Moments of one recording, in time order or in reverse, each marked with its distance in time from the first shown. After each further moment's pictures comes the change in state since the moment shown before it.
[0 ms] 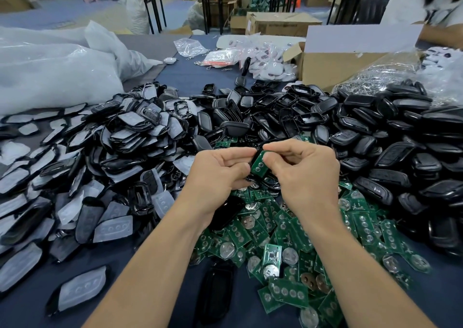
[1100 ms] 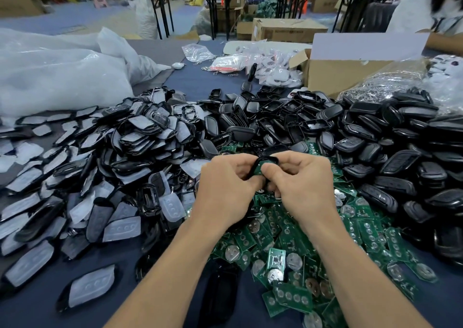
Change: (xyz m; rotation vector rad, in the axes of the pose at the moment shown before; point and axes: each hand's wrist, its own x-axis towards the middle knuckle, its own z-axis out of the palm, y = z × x) left_hand -0.011 0.007 0.013 0.363 0.121 0.221; right_hand 0.000 0.014 0.002 0.171 -0.147 0.091
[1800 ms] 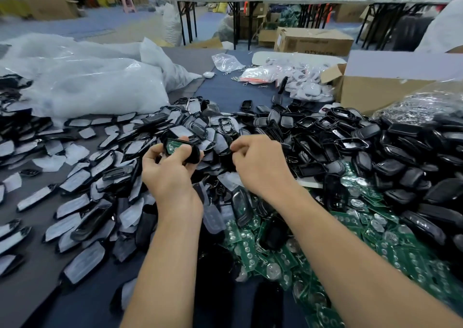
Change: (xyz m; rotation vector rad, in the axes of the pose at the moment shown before) left_hand 0.029 -0.017 -0.101 -0.953 0.902 -0.212; right_hand 0.047 -0.052 0.115 -0.488 -0.258 -0.113
